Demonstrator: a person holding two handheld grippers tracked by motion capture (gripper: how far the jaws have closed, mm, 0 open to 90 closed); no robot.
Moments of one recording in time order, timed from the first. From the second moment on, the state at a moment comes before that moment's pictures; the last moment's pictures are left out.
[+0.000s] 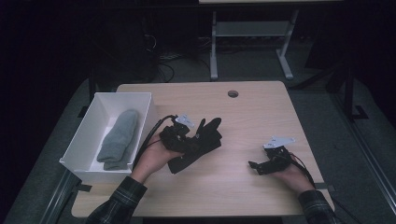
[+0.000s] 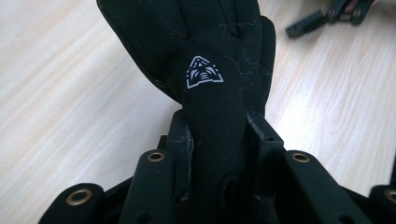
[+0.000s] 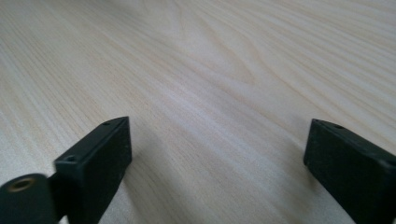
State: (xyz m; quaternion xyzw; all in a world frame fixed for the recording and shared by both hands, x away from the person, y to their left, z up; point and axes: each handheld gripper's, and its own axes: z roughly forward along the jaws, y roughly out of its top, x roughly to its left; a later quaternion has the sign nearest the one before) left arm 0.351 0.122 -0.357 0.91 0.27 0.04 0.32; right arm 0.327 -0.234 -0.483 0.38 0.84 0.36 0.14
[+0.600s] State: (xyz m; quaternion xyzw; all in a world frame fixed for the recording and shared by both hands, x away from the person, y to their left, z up) left arm 0.363 0.188 -0.300 0.88 0.33 0.09 0.33; right arm 0.327 -0.233 -0.483 0.39 0.84 0.36 0.14
